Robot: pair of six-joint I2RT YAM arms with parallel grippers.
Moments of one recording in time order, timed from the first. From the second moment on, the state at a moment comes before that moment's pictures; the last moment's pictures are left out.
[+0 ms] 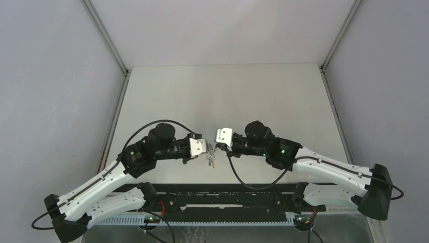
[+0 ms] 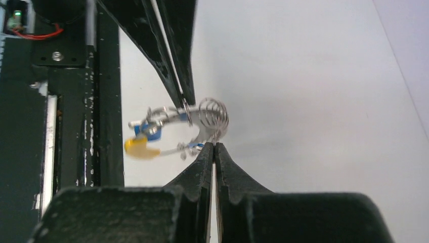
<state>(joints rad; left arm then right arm) -0.88 0.80 0.83 -0.49 0.39 0.47 1.04 1.10 0.87 -0.17 -0.27 -0.43</state>
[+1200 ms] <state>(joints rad) -0.86 0.57 0.25 0.16 0.08 0.11 0.97 1.51 0.76 -0.25 0.12 0.12</state>
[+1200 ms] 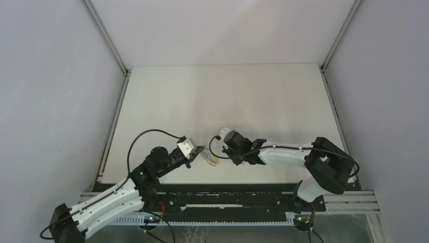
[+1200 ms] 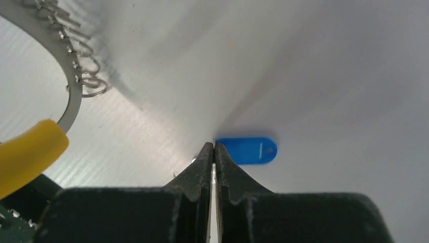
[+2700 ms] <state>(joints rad) -0.75 0.69 0.24 0.25 0.58 0.21 0.96 1.25 0.78 -0.10 -0.53 -0.43</state>
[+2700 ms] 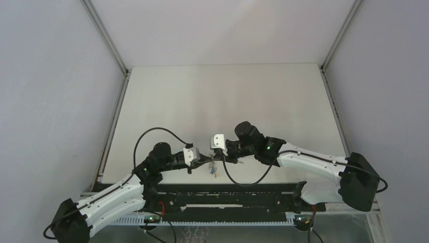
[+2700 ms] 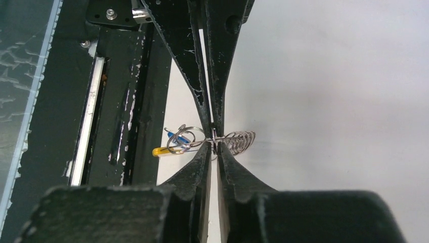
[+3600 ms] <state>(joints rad) -0.75 0.72 0.24 0.32 0.59 0.21 0.96 1.25 0.78 -0.10 -0.55 -0.42</state>
